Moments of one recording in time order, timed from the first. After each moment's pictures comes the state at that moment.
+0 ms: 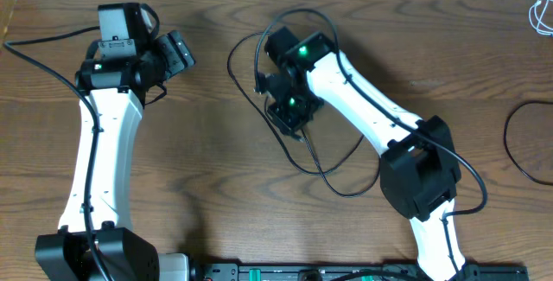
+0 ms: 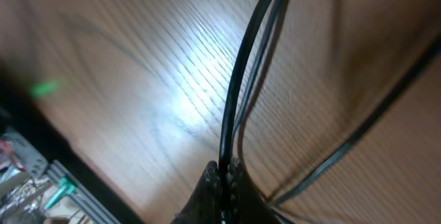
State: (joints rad) left arm 0.08 1.55 1.41 -0.78 0.07 -0.43; right arm 0.65 2.19 1.89 -1.29 -0.35 -0.11
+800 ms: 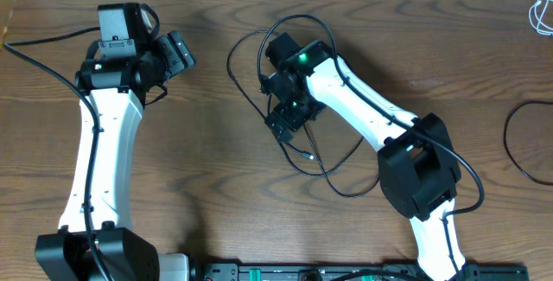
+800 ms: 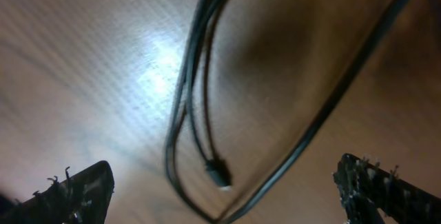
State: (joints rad) left arm 0.08 1.55 1.41 -0.78 0.07 -0.43; right arm 0.65 2.19 1.85 -1.18 -0.18 -0.14
